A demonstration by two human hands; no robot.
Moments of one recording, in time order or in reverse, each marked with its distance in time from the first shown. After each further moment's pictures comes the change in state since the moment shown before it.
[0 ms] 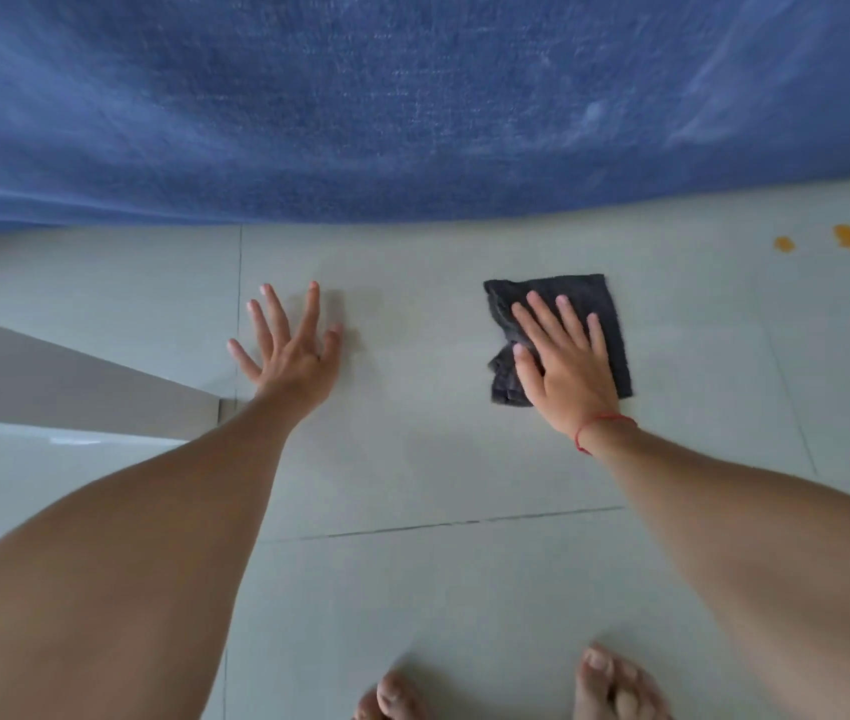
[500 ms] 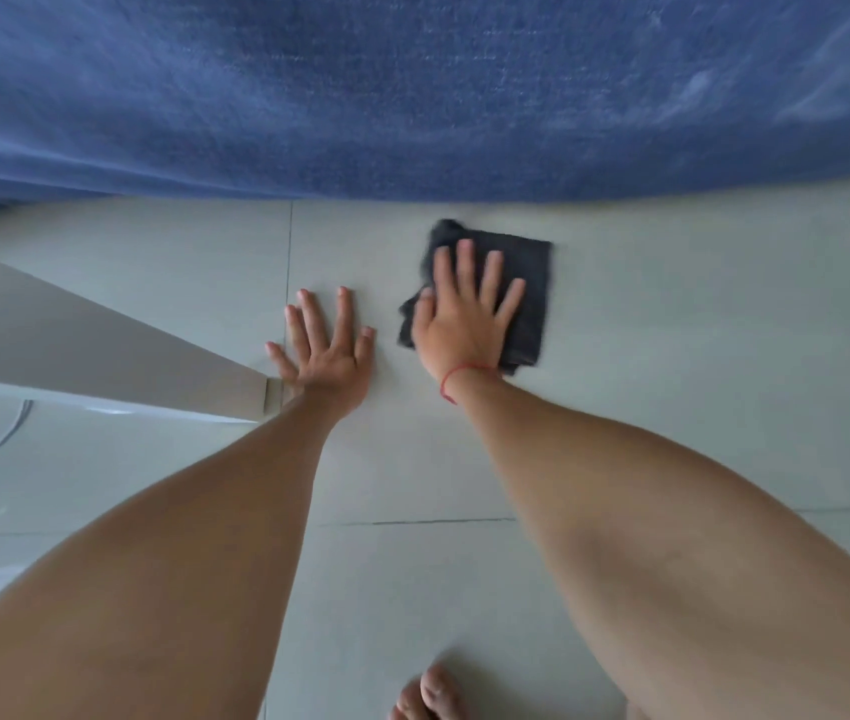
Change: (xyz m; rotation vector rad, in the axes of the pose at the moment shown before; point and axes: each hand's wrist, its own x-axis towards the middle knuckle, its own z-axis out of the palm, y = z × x) left_hand -0.003 -0.021 0.008 0.015 -0.071 -0.068; right_hand 0.058 -0.175 0.026 0.158 0.078 0.198
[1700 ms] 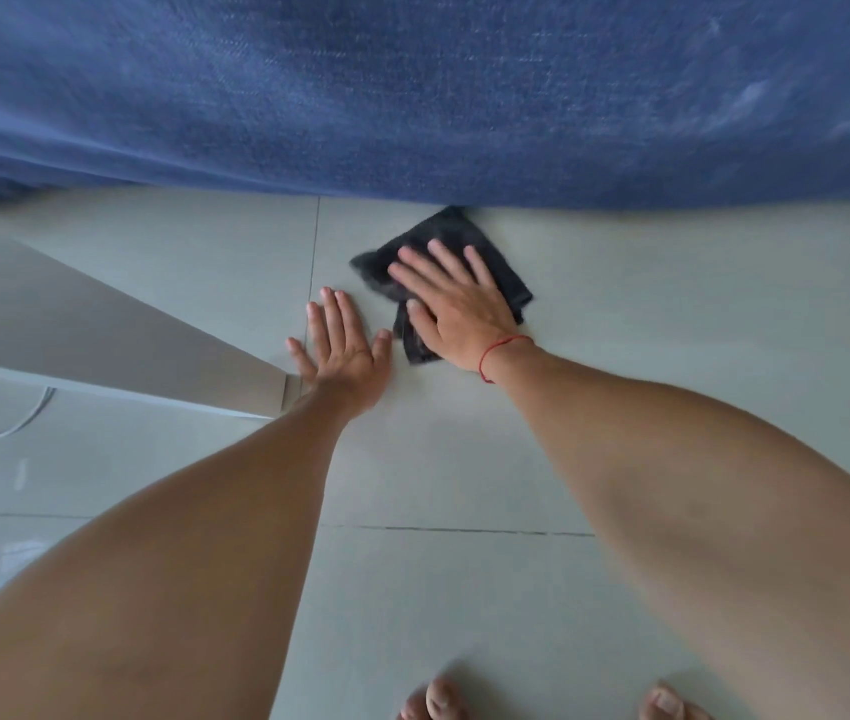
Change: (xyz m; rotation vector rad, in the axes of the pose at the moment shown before) left_hand 0.003 -0.003 -0.001 -0.006 -0.032 -0.038; right_hand 0.031 0.005 -0.001 -0.146 -0.143 -0.646
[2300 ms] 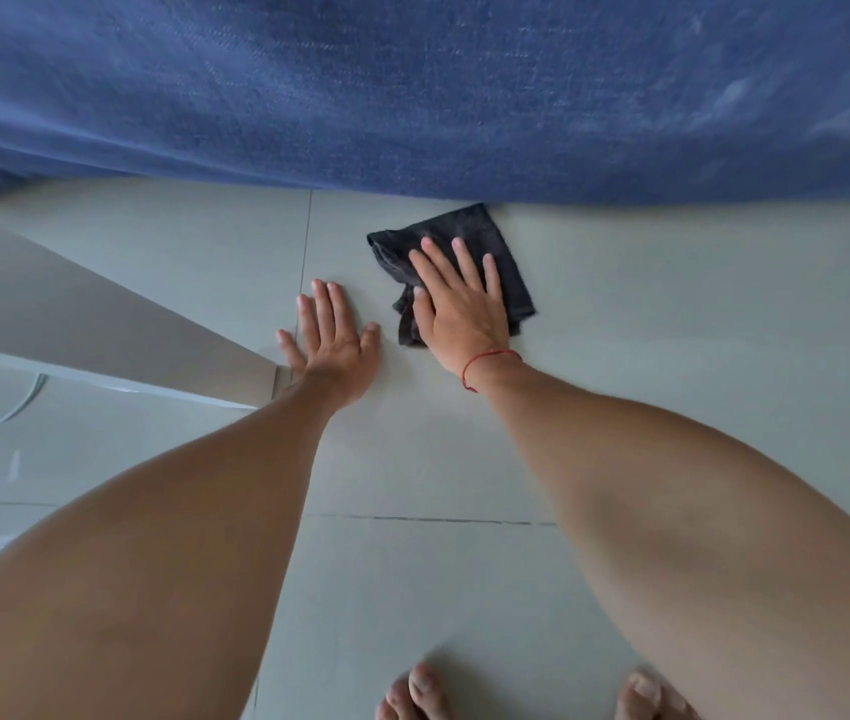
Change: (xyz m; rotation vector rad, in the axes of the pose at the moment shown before) left_hand 0.002 -0.001 -0.001 0.003 -0.001 -0.002; right_hand -0.012 -0.009 0.001 0.108 0.028 0.243
